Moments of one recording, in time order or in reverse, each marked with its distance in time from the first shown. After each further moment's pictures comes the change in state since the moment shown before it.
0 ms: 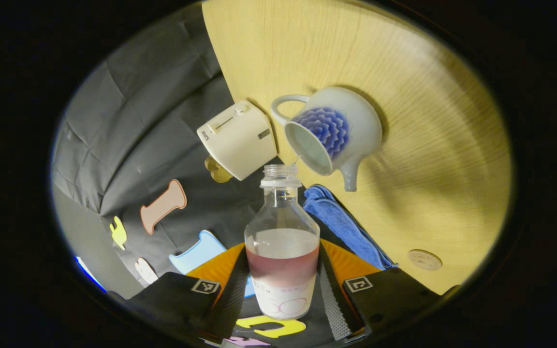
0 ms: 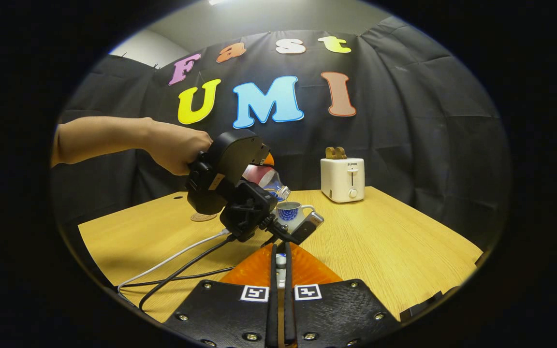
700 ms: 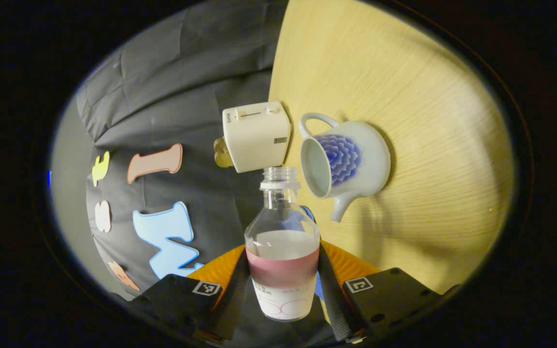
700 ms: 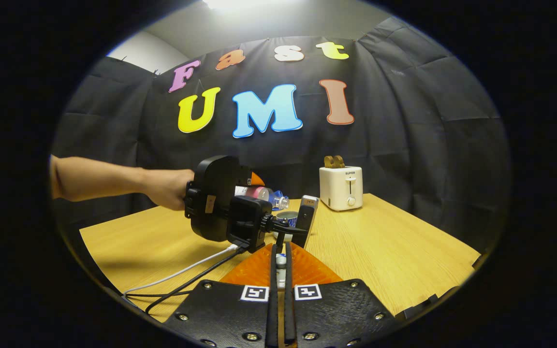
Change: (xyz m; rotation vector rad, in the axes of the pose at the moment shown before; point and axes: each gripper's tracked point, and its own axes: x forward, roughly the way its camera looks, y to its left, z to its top) left arm 0.003 -0.032 0.011 -0.556 -0.103 -0.019; right arm -0.011 0.000 0.025 0.004 -0.067 -0.002
